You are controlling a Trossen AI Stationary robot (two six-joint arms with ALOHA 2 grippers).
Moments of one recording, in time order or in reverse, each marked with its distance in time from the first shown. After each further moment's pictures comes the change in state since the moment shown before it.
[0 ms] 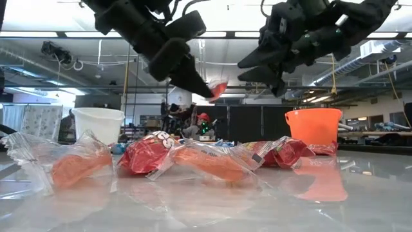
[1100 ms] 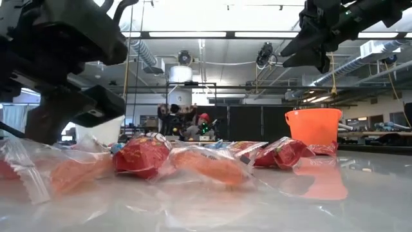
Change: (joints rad) left arm -0.376 0.122 0.002 -0.372 0.542 -0.328; right arm 0.000 -0.503 0.000 -0.600 0.308 -0.011
